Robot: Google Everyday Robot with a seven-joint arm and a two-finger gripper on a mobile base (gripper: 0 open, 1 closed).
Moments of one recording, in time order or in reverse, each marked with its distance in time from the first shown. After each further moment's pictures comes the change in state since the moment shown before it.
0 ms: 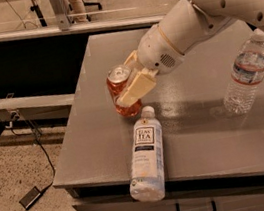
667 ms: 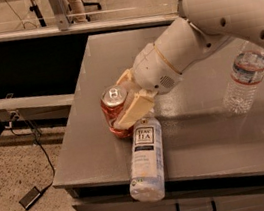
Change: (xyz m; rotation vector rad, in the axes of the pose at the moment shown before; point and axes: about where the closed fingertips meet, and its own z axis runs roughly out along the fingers) arm -0.003 0.049 0.020 -0.074 -0.031 -0.113
